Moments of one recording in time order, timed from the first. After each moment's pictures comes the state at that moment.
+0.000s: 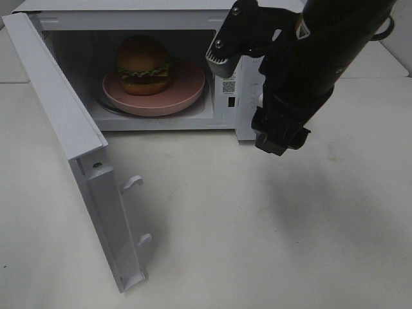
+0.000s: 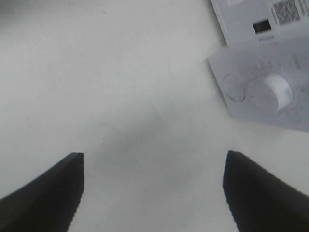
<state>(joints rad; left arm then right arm) 0.04 0.00 -0.50 -0.20 1.03 0.11 0.69 1.55 -1.18 -0.25 0.84 -0.31</state>
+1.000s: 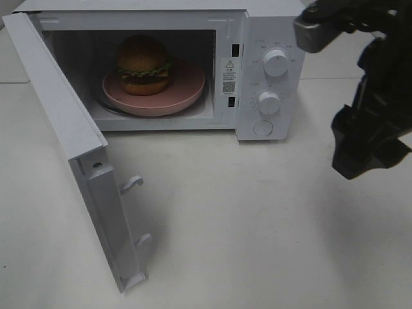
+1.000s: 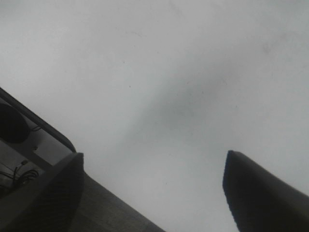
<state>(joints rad) 0.04 0.00 -0.50 -0.20 1.03 0.11 0.63 1.29 -1.09 -0.17 1.15 -0.05</state>
